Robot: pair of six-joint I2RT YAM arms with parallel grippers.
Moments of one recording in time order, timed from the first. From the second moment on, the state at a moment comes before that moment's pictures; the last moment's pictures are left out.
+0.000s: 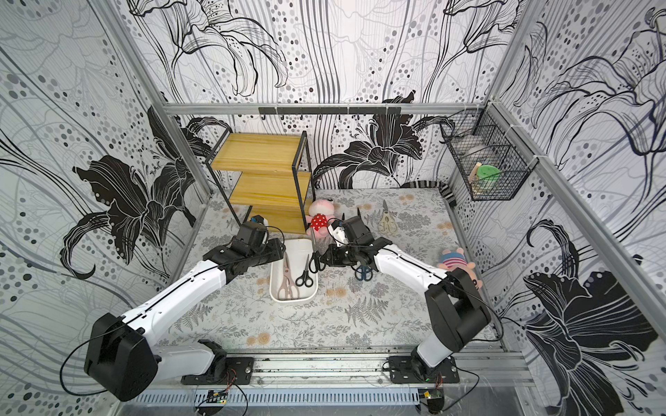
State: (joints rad) left arm -0.45 1.29 0.96 -0.49 -0.04 -0.65; right arm 0.60 1.56 1.06 -0.31 -0.48 0.54
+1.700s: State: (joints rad) left arm -0.61 1.56 0.98 -0.58 -0.13 -0.53; right arm 0.52 1.60 1.15 -0.46 -0.26 0.62
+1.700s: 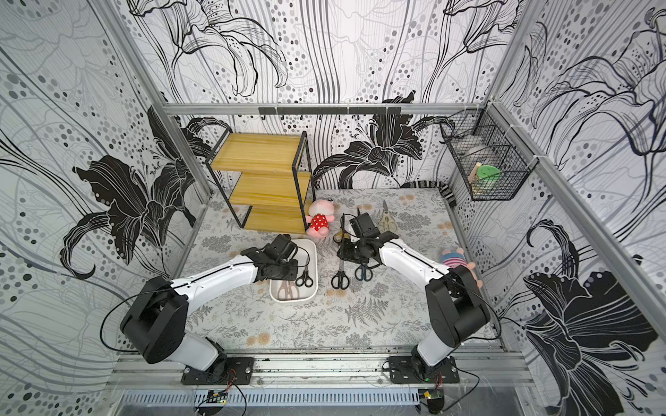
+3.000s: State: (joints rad) left arm -0.63 1.81 1.10 -0.62 -0.08 -0.43; right arm 0.52 1.57 1.16 -0.50 -0.21 0.62
